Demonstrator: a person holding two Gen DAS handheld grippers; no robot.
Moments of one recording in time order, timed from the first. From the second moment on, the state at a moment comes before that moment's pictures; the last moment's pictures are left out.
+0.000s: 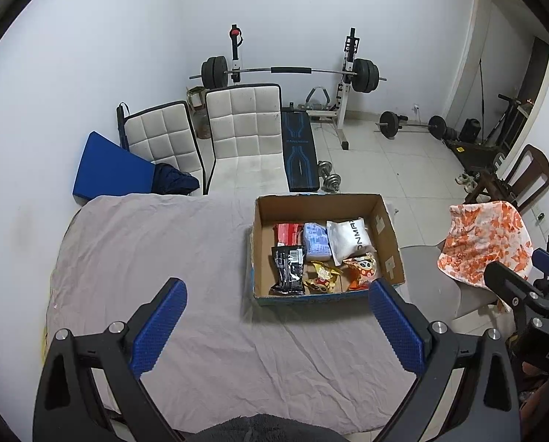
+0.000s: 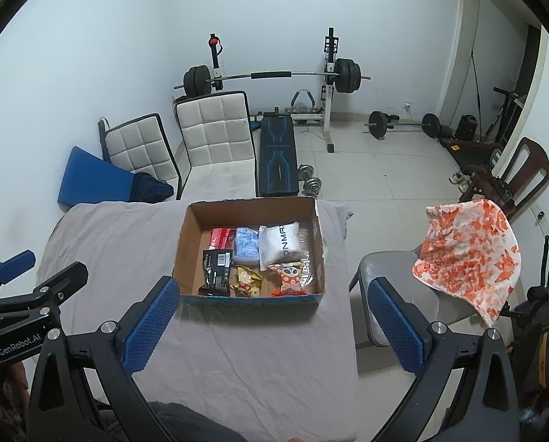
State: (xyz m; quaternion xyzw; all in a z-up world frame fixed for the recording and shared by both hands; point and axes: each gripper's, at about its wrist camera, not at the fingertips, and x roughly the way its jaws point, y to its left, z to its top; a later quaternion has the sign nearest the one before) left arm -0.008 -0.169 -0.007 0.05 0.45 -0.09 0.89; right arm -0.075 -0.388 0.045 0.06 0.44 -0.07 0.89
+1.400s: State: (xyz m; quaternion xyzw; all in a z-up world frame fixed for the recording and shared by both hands) left arm -0.017 -0.149 0.002 0.04 0.44 -0.07 0.89; right arm -0.078 -0.375 0.051 0.05 0.44 -0.07 0.90
